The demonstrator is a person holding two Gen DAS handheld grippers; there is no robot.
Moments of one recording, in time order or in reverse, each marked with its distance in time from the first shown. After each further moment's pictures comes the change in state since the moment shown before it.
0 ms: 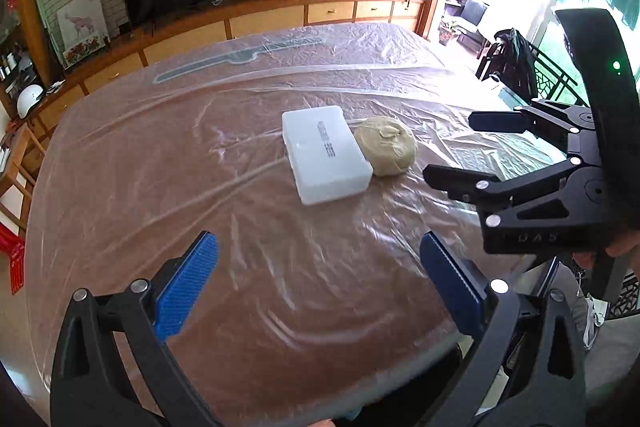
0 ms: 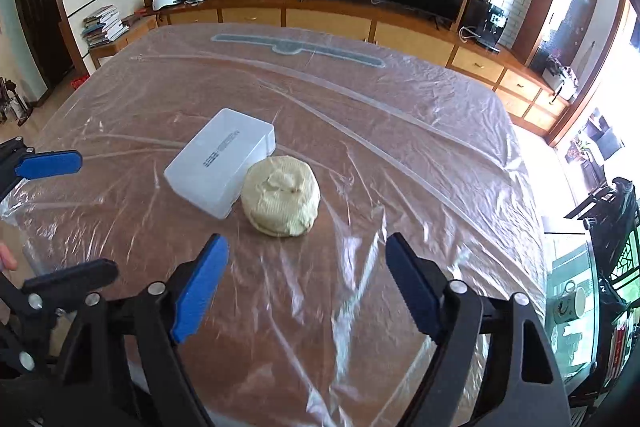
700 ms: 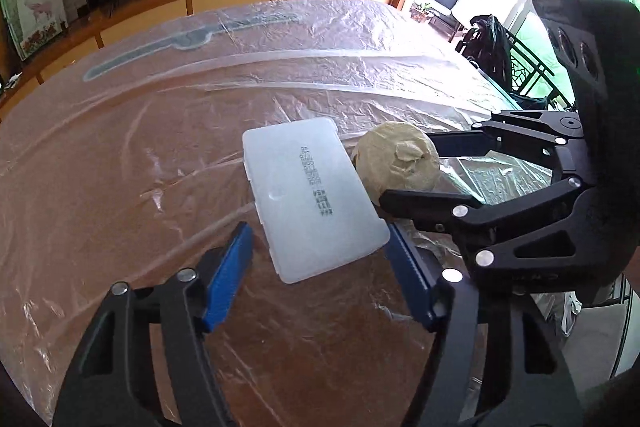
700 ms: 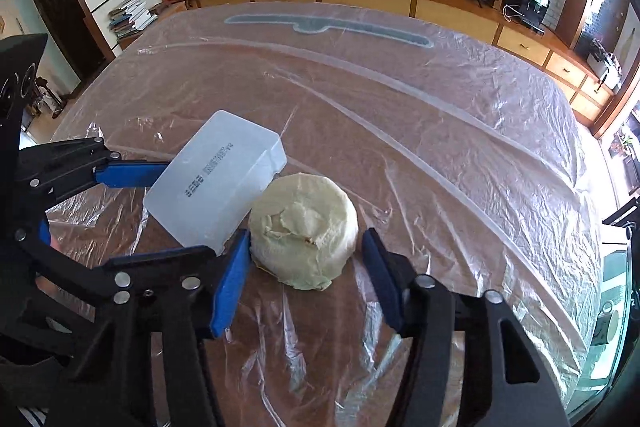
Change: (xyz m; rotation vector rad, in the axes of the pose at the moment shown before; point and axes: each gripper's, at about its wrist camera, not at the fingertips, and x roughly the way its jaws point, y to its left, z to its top) left arm 0.065 0.011 0.035 0.017 0.077 -0.148; right arm 0.047 -0.010 0.024 -0.013 0.072 0.174
